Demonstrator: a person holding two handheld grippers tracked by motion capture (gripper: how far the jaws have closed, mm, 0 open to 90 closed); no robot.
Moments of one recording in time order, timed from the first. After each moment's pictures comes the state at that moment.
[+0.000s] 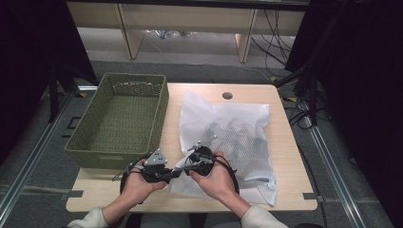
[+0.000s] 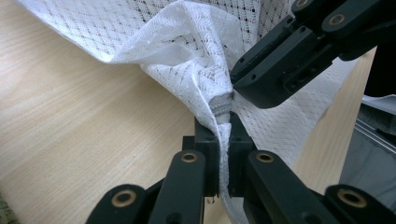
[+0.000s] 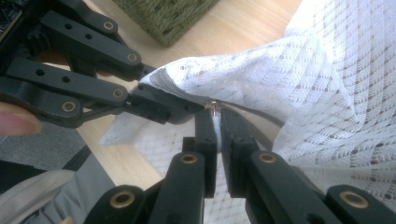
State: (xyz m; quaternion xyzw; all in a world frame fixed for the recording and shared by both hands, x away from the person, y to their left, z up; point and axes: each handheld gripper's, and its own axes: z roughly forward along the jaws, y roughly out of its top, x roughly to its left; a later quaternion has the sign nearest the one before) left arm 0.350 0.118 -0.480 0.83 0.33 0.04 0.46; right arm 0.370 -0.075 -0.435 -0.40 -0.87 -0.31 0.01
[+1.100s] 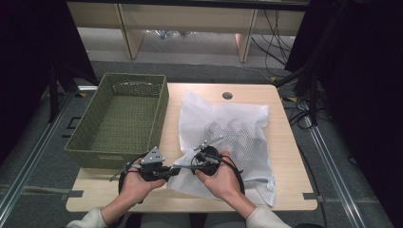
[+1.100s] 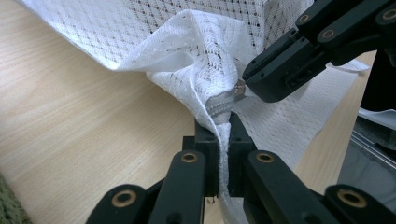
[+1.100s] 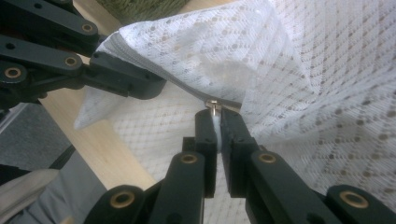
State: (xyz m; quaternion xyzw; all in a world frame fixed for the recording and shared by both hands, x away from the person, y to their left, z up) left arm 0.349 0.122 -0.472 0.81 0.35 0.06 0.47; right arm 0.368 -0.091 -0.434 -0.42 -0.86 -0.29 -0.01
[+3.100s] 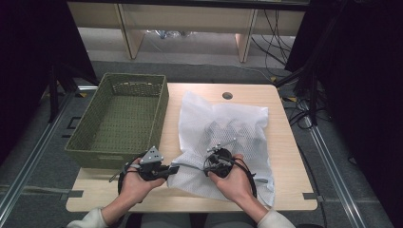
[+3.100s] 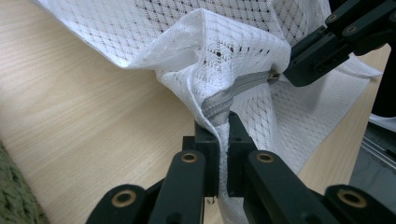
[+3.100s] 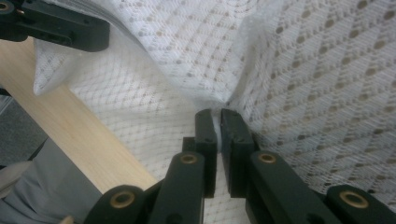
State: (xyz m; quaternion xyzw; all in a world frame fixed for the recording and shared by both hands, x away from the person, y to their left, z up) left arm 0.350 0.126 -0.473 0.80 0.35 0.08 0.47; right arm 0.365 -0.125 -0.438 -0.45 -0.85 -0.27 -0.02
